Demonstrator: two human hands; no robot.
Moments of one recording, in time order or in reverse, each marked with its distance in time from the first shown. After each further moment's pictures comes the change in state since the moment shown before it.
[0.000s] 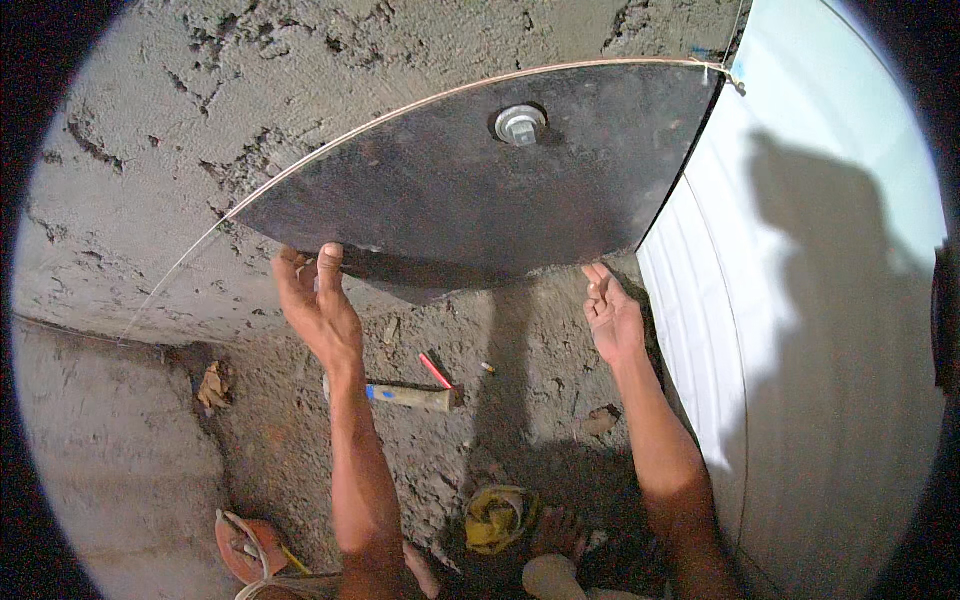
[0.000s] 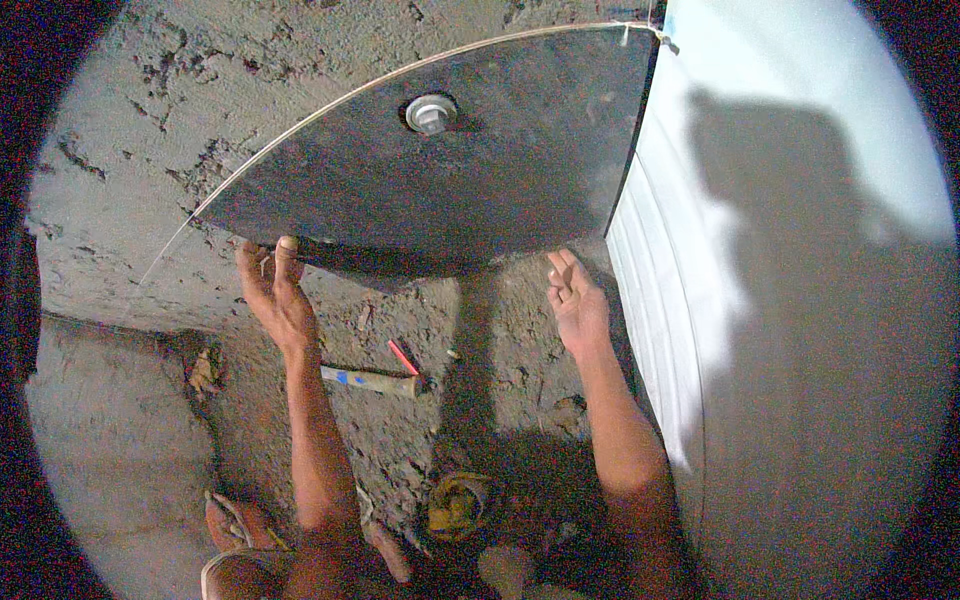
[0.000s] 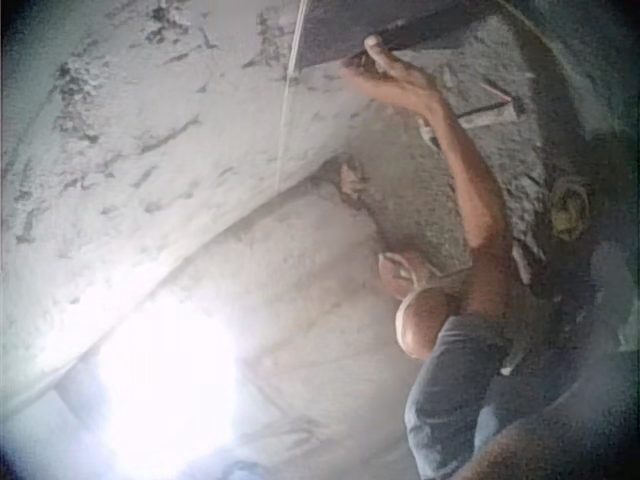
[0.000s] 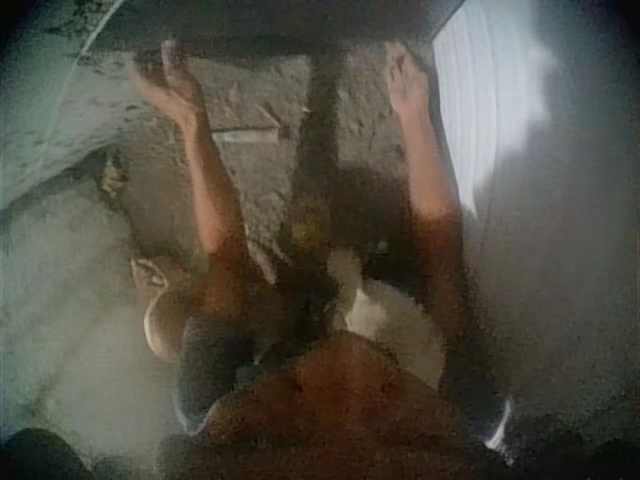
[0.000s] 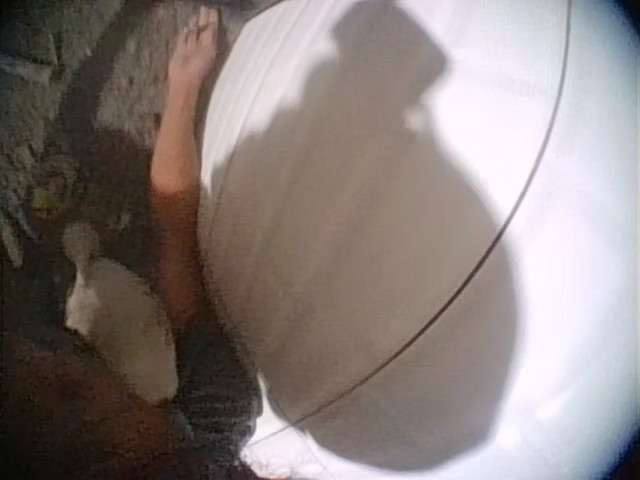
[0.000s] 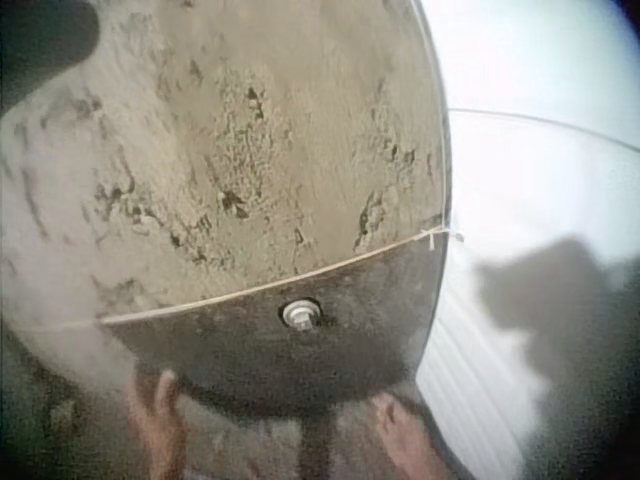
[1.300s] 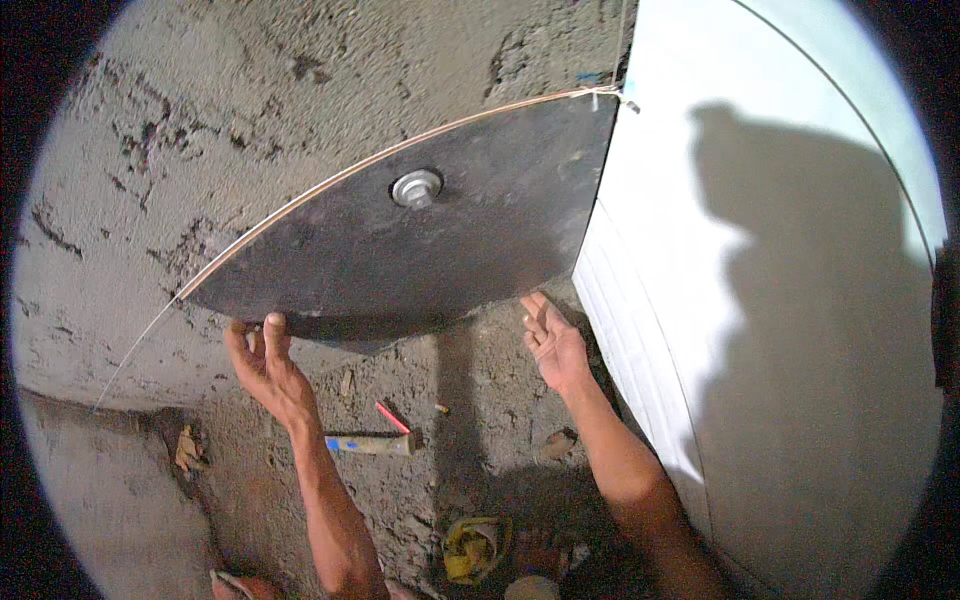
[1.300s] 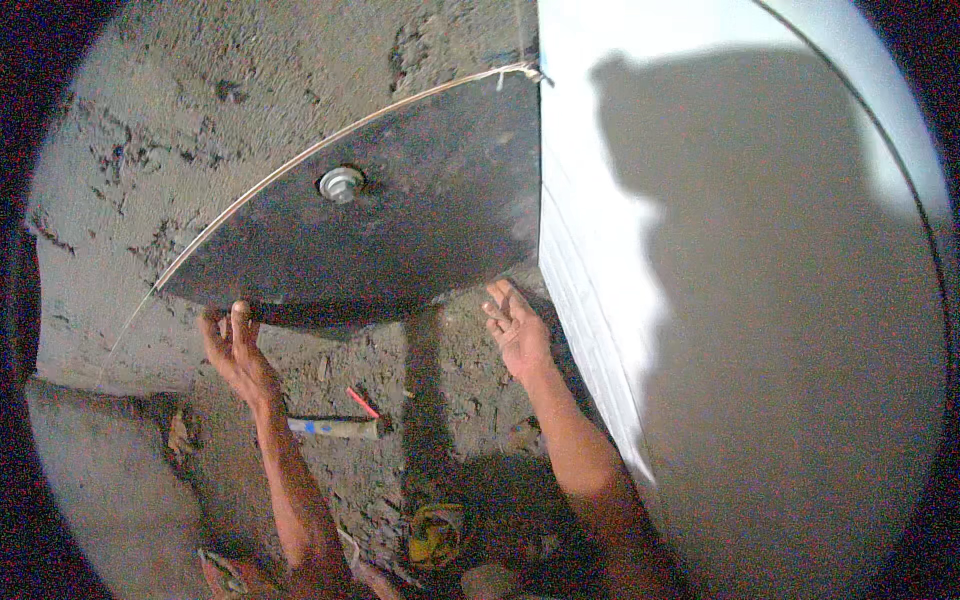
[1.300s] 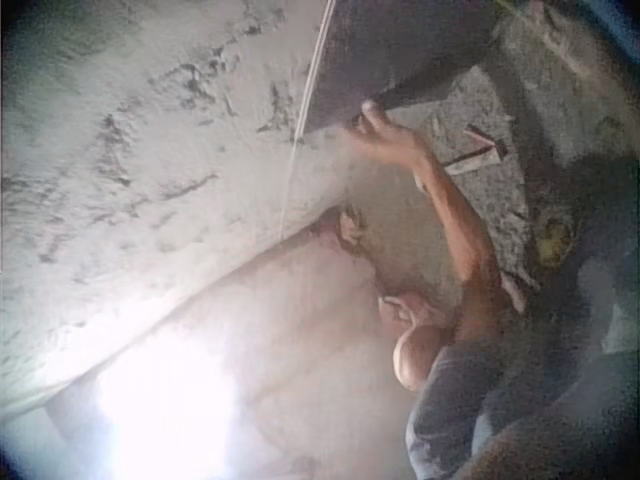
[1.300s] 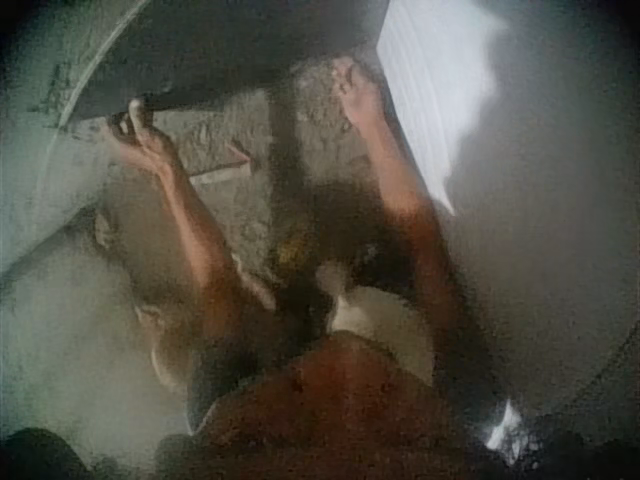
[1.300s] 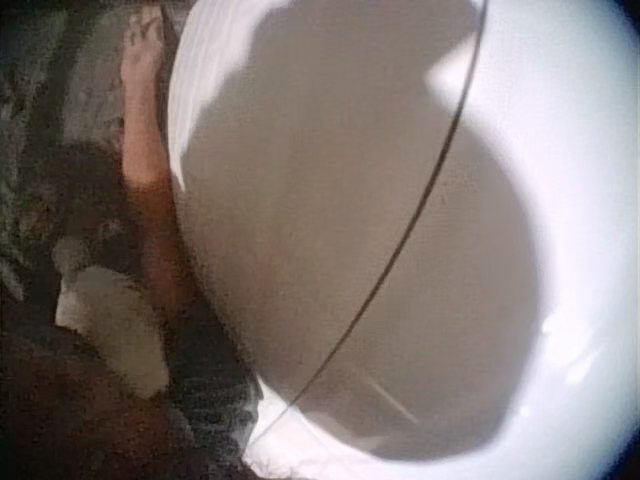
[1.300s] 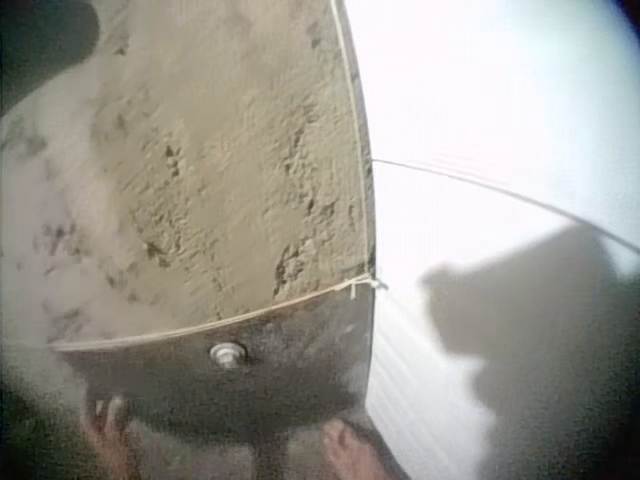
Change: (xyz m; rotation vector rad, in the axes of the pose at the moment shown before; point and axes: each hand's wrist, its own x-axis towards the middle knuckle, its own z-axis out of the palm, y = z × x) left_hand -0.004 0.011 0.009 -0.218 -0.006 -0.067; right_hand 0.004 0.005 -0.008 0.033 -0.044 0.006
